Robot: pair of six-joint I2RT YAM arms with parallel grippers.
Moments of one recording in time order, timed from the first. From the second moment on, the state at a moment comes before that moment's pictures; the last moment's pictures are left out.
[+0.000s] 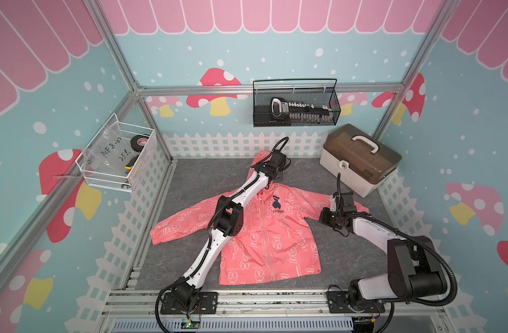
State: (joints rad) left arm -0.56 2.73 2.64 -0.78 -0.30 -0.26; right arm 0.11 1.40 0.67 -0.25 -0.18 0.47
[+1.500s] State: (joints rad) left arm -0.48 1.82 1.05 -0.30 0.00 -0.66; right arm -0.02 1.22 0.39 -0.02 0.11 0.90
